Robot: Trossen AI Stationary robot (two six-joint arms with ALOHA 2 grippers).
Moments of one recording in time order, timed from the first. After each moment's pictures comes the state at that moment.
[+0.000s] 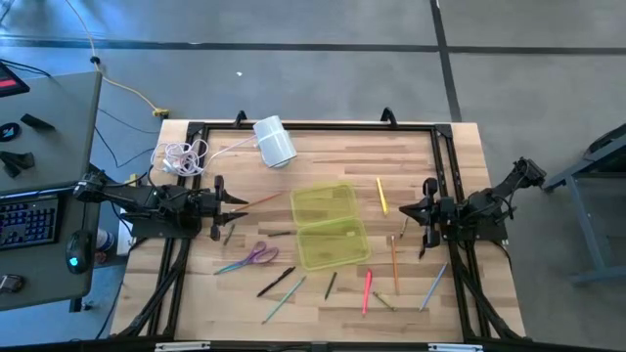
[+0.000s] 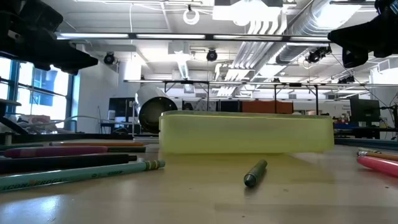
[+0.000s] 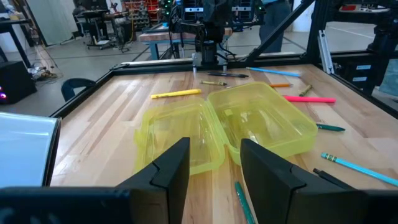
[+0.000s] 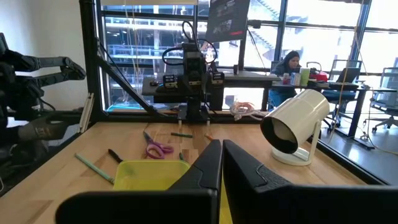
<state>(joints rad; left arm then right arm) -0.24 0.08 0.07 -0.11 -0.28 0.05 0.55 0.02 0.01 0.13 0.62 -0.09</state>
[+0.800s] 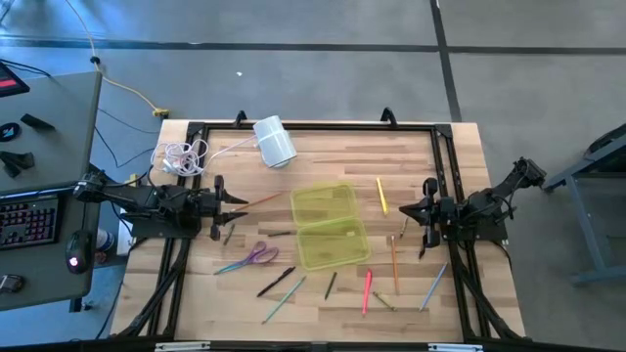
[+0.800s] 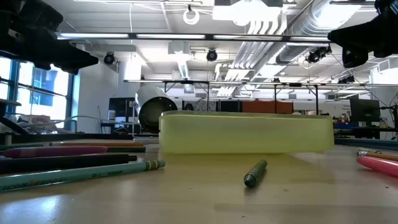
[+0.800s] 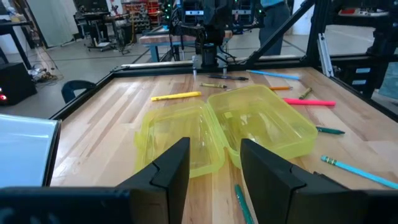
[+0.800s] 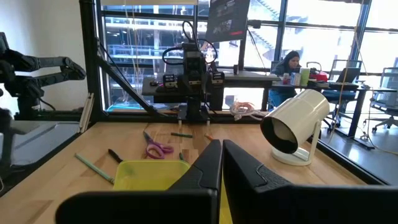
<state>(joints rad) -0.24 0.08 0.06 -0.08 -0.28 0.05 0.55 0.02 0.01 0.13 0.62 -0.09</state>
